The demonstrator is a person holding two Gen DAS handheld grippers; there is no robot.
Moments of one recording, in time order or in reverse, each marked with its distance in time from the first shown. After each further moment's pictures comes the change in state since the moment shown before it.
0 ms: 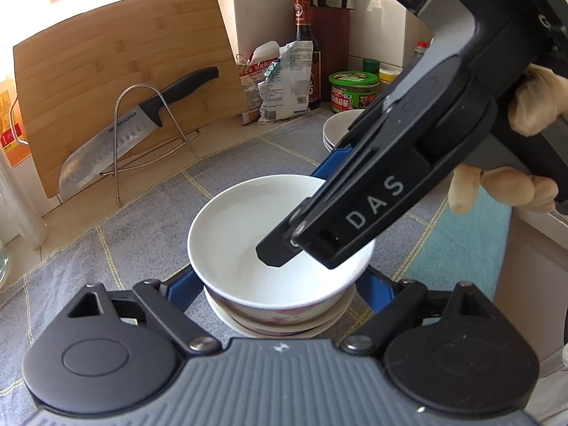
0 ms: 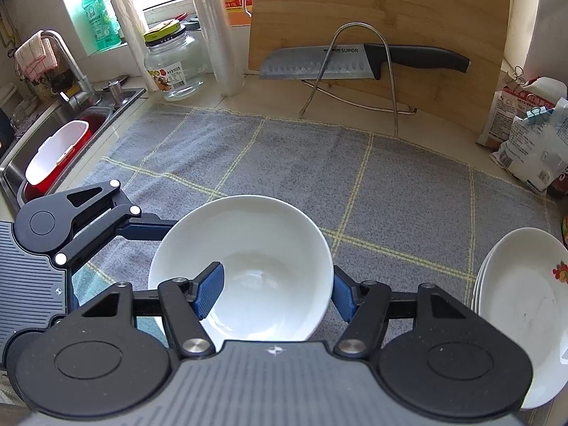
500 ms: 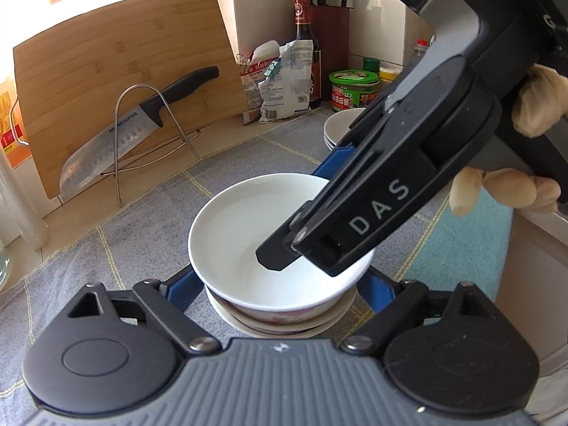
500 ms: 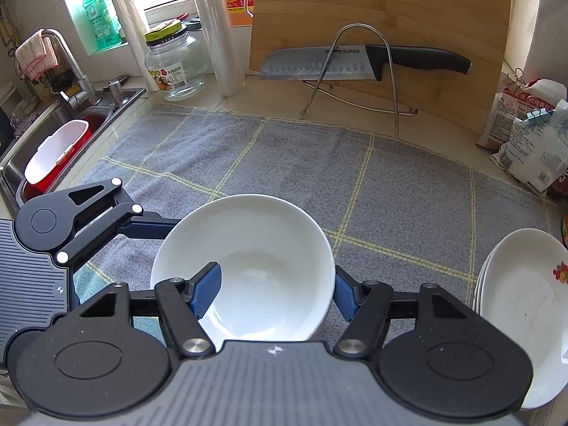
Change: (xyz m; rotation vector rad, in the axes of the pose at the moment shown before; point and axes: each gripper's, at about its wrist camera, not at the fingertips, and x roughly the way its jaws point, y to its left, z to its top) left arm 0.003 -0.001 -0.002 0.006 -0.001 0.010; right arm 0.001 0.002 -0.002 -0.009 -0.006 -0.006
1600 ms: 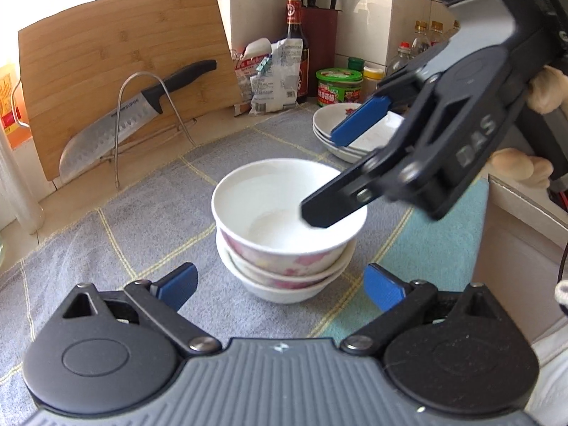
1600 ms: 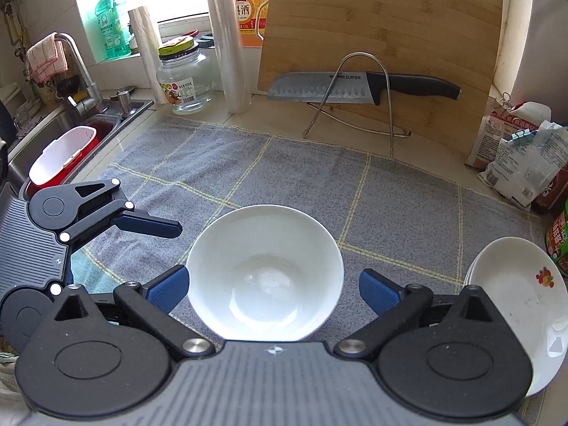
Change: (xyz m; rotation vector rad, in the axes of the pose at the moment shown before) left arm -0.026 0.024 -0.023 -0.009 0.009 -0.098; right arm -0.032 0.020 -0.016 -0.033 -0.085 -0.044
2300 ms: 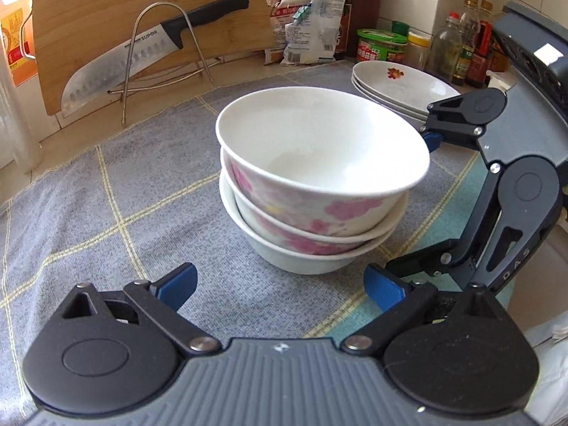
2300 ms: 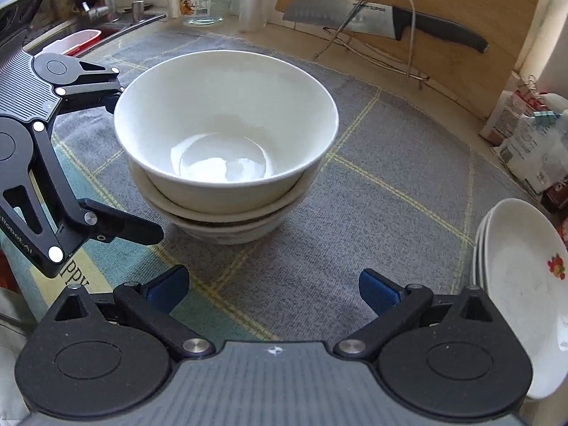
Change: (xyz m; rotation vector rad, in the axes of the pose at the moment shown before) left arm 0.056 -0.006 -0.016 -0.121 0.114 0.101; right arm 0.064 -0.027 -0.072 -0.247 0.113 0.002
